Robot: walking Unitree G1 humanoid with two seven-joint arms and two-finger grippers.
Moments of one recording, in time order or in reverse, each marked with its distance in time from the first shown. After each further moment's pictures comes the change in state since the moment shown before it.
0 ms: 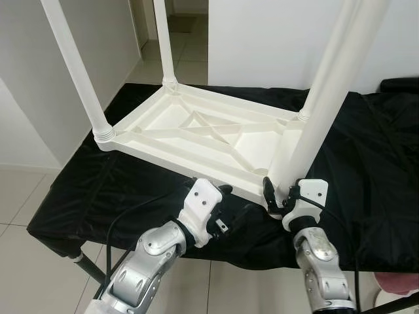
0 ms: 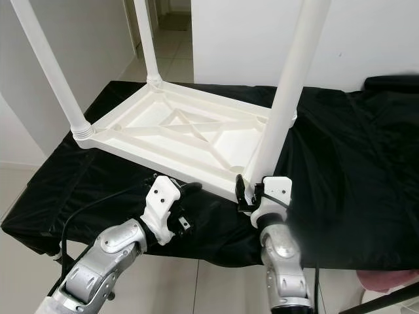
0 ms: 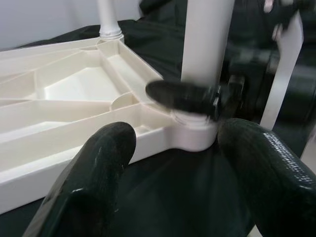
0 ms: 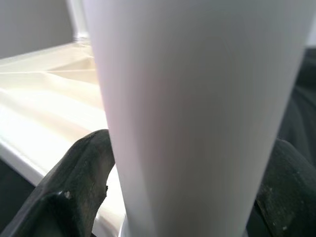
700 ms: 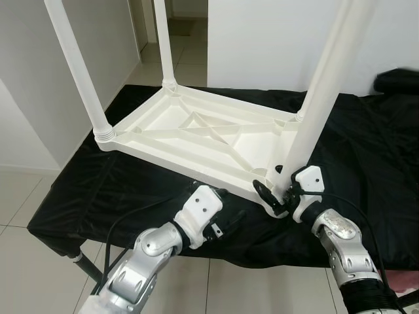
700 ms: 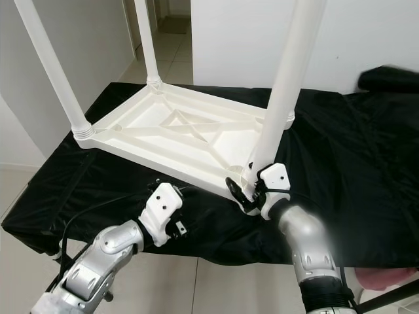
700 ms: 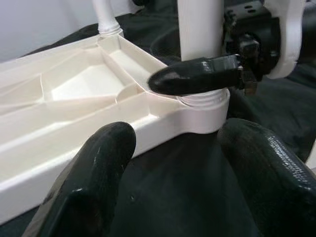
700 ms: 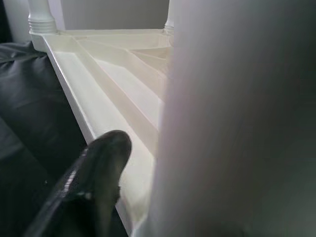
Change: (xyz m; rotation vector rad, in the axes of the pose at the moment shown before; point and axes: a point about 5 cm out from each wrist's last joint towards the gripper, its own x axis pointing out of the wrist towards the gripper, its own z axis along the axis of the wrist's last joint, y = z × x) left arm 0.005 0.009 -0.009 0.091 0.019 -0.007; right arm 0.020 -0.019 0.000 -0.151 0.055 0.439
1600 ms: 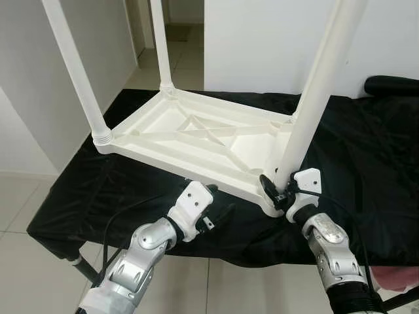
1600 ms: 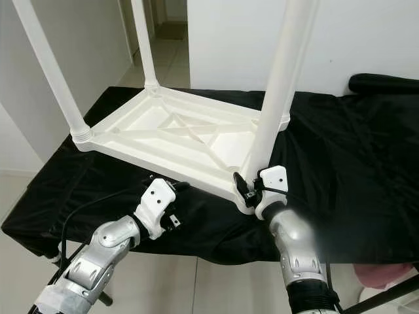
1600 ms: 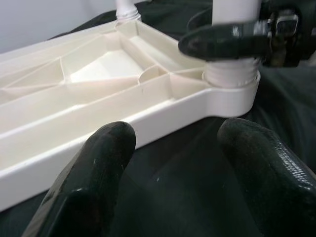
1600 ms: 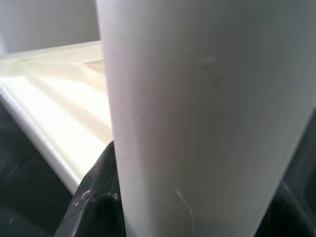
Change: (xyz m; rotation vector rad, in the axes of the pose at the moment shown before) left arm -0.006 0.020 -0.023 -0.004 0.053 0.071; right arm 0.009 0.012 -0.006 0.124 -0.028 -0.294
